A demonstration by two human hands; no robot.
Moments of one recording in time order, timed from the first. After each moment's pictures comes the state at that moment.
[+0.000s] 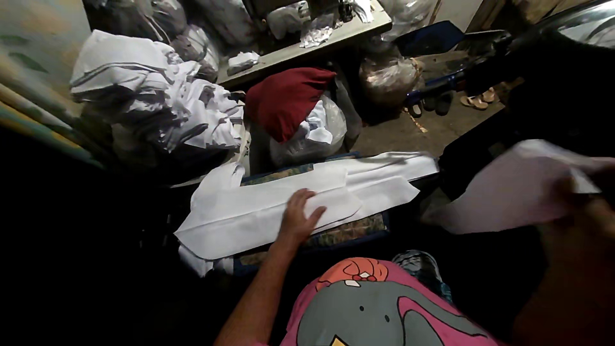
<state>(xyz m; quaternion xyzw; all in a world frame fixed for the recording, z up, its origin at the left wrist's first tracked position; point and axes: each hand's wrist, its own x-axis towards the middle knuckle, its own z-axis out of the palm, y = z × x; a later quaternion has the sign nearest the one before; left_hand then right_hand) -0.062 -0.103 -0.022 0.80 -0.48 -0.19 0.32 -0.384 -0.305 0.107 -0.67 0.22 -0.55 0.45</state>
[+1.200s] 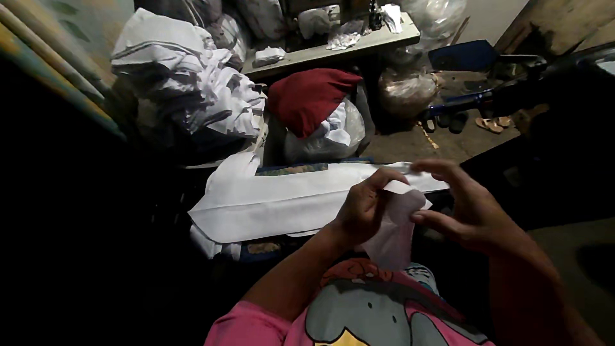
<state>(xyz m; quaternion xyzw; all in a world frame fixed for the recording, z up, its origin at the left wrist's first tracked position) -0.119 -0.164 0.064 0.50 -0.55 -0.26 0.62 -0.292 -0.297 0.094 -0.89 0.12 -0.24 0.38</state>
